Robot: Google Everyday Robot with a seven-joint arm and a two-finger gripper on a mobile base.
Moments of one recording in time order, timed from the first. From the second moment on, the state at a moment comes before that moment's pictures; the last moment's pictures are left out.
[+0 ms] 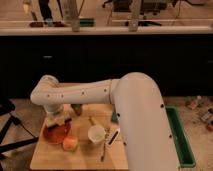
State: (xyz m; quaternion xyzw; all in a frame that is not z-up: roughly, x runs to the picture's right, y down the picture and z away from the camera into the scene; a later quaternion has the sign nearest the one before) arm -0.253 0.153 0.785 -0.29 -0.11 -0.21 0.93
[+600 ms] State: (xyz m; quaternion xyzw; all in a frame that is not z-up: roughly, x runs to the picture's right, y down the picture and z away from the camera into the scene) arm -0.258 0.166 0.769 -0.27 -0.20 -0.35 0.87
